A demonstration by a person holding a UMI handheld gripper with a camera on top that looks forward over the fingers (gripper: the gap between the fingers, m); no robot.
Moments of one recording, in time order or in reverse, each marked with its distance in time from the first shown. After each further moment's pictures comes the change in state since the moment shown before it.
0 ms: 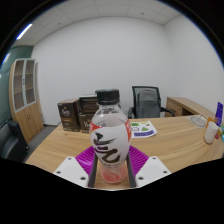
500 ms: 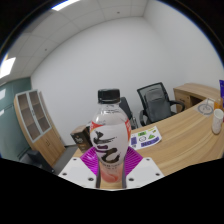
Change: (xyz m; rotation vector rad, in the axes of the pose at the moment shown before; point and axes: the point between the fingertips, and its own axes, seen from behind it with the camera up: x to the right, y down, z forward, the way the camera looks) arm 0.013 -0.080 -0.038 0.056 -0.188 0.278
